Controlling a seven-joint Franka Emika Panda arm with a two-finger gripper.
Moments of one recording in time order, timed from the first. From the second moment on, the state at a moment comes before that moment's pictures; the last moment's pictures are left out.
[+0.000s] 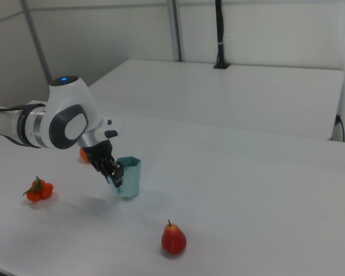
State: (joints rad) arm 0.06 0.06 0.01 -2.20 -0.11 2.39 0.26
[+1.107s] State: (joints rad) arm 0.10 0.03 0.01 -1.76 -0.14 1.84 0.22
